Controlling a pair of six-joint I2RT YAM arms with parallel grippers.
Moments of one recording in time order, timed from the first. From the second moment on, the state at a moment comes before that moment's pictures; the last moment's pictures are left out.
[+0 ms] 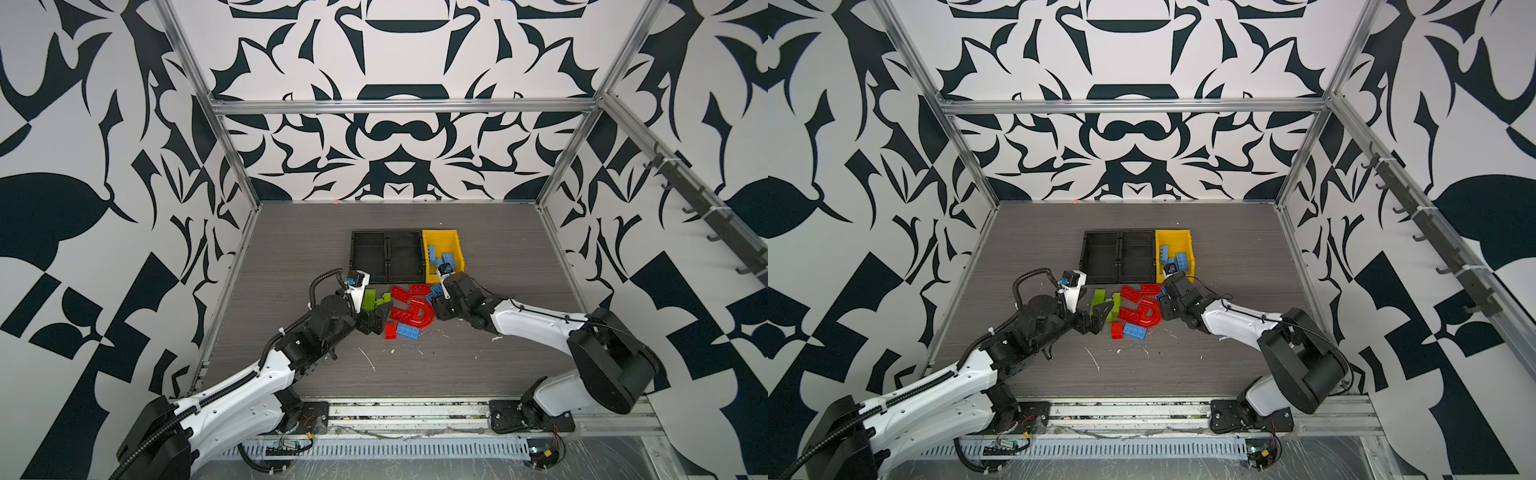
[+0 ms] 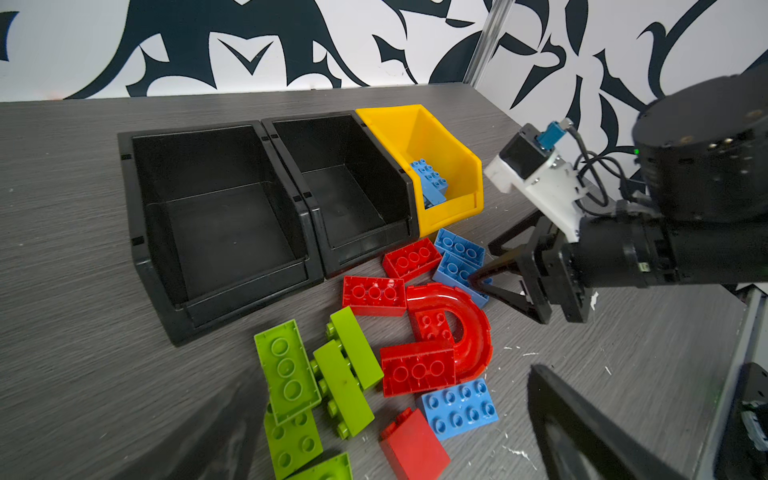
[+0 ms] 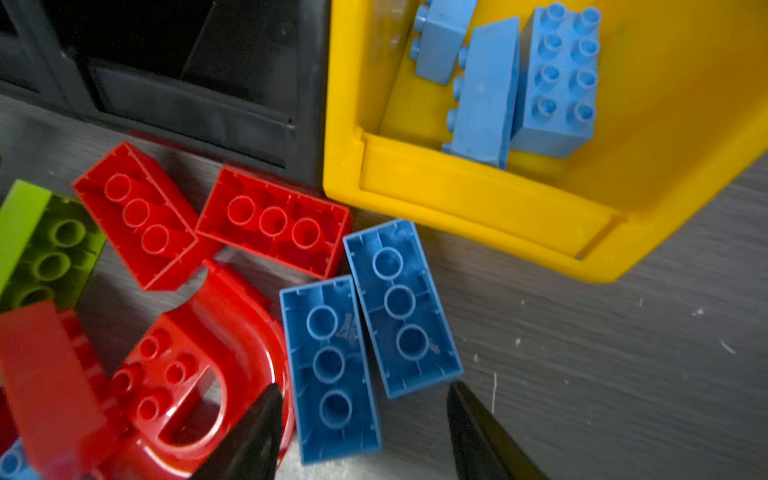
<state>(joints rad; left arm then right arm) -0.81 0.89 0.43 0.11 -0.08 -0.29 0.64 1.50 0.71 -0.12 0.14 0.29</state>
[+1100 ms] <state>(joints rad) -0.81 0.88 0.43 0.11 -0.08 -0.29 0.59 1.30 0.65 -0.26 0.27 0.33</state>
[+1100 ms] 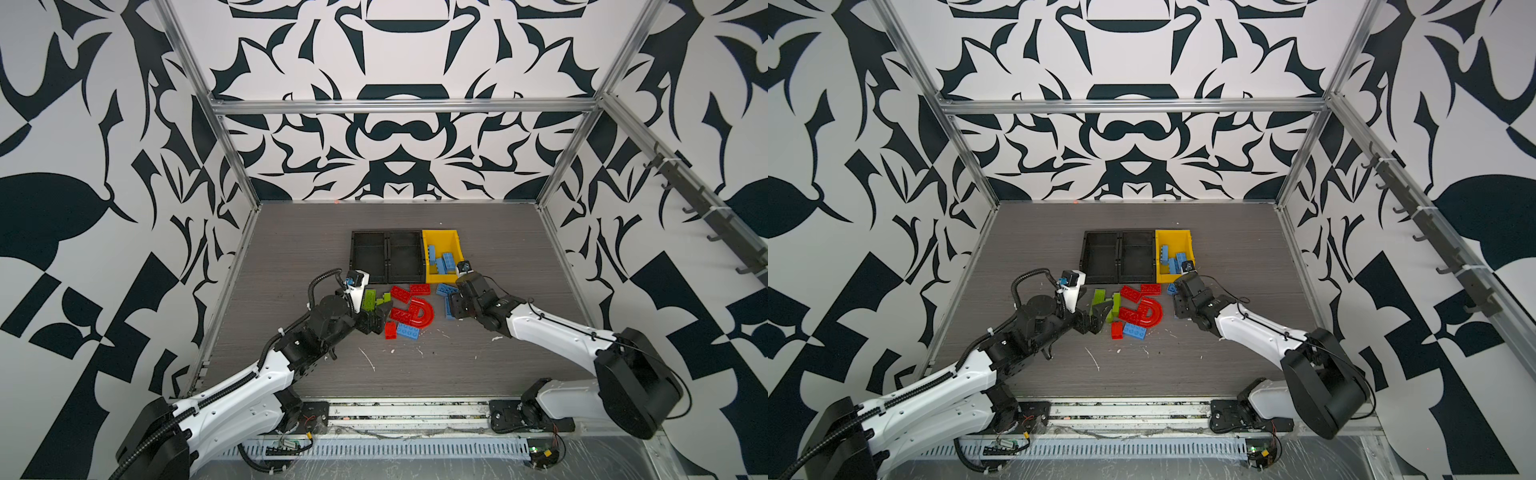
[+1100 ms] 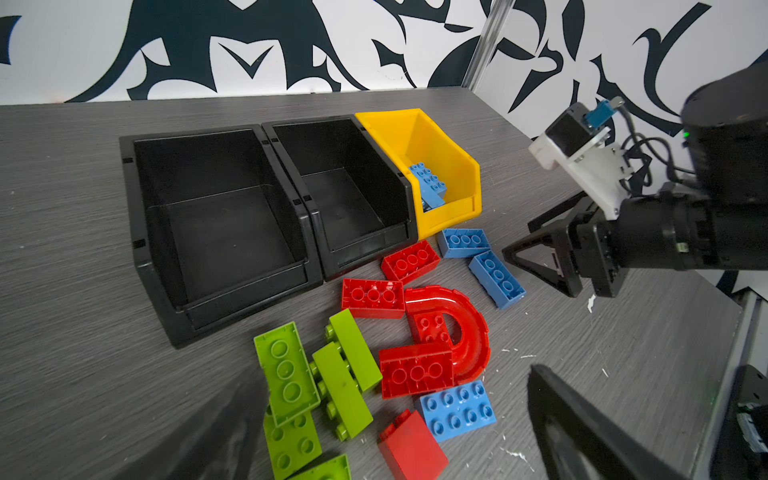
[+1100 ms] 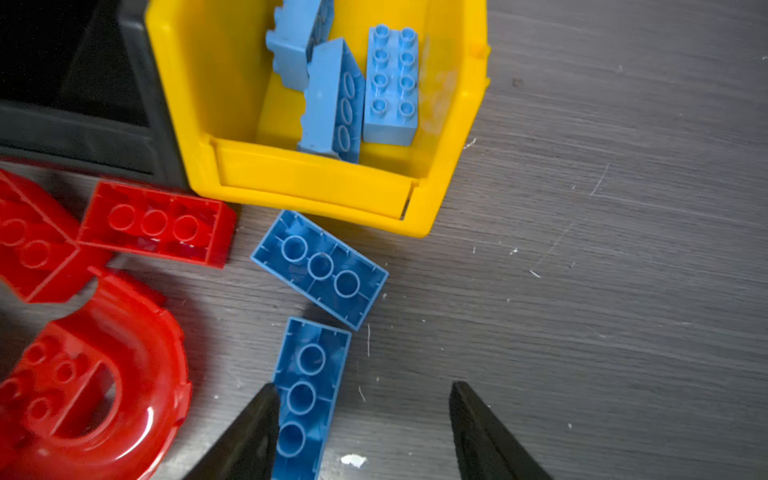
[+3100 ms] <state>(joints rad) -0.81 0.89 0.43 0.11 -0.07 -0.29 0.64 1.54 0.68 -0.17 0.27 0.34</state>
